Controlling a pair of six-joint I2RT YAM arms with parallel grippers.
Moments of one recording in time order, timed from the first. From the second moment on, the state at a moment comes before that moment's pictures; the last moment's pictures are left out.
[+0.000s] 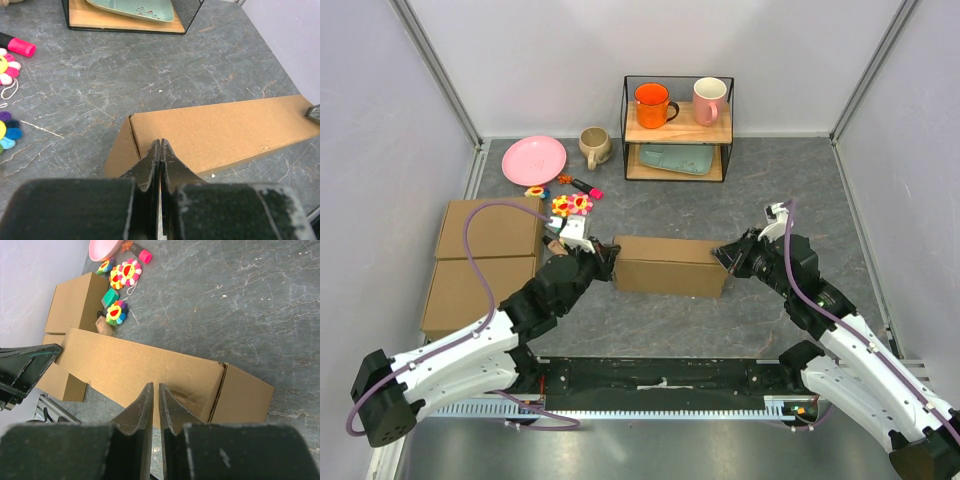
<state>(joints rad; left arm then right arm) -0.89 0.83 0.50 0.16 -0.41 -0.46 0.52 0.71 0.59 -0.22 -0.08 0.70</state>
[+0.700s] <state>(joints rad) -0.88 0.92 0.45 0.31 -0.34 -0.58 0.52 0.75 0.69 -0.31 -0.06 0.68</state>
